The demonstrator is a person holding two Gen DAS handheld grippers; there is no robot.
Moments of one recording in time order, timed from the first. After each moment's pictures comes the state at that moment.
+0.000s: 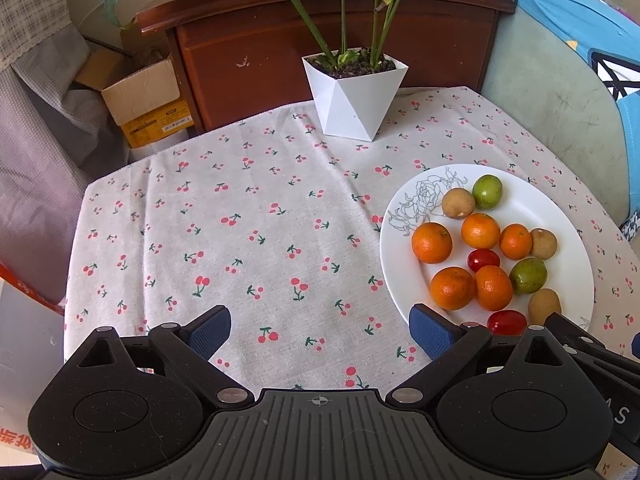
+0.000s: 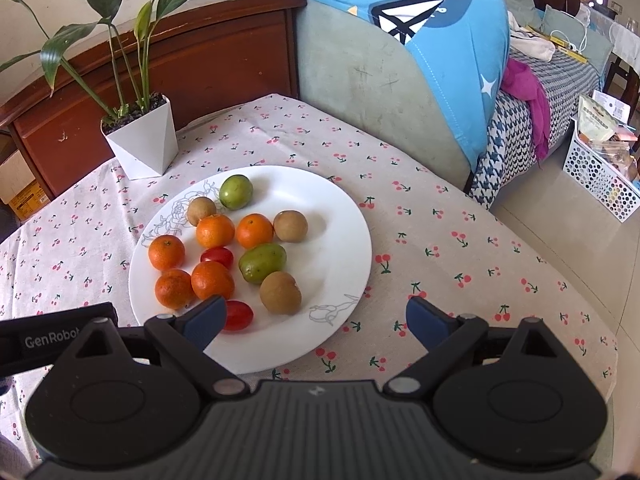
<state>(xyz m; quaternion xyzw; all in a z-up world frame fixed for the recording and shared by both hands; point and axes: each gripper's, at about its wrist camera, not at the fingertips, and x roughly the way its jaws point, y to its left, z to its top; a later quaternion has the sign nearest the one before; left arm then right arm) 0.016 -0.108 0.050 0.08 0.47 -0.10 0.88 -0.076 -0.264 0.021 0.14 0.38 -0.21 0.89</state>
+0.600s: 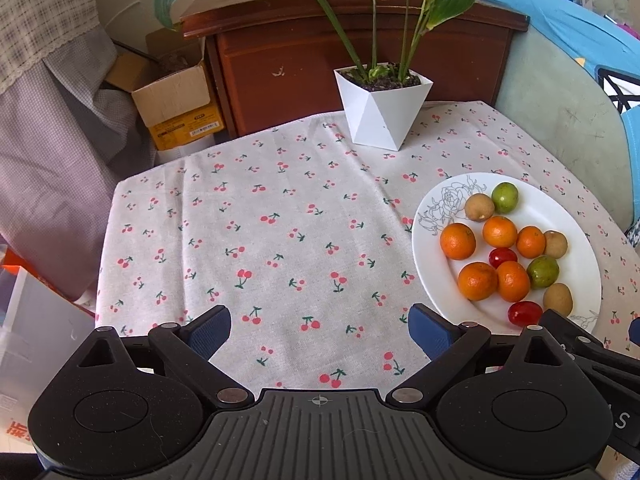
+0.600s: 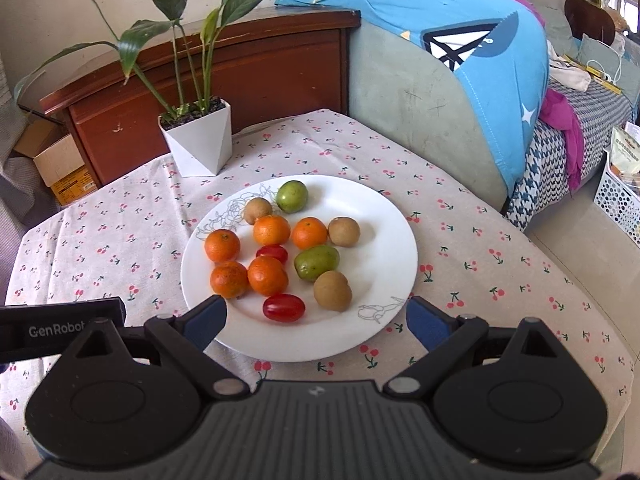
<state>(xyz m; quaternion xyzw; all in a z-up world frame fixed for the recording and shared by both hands) 0.000 -0.077 0.060 0.07 0.45 -0.08 0.89 -0.086 -0.237 0.028 0.12 0.36 -0.15 0.91</state>
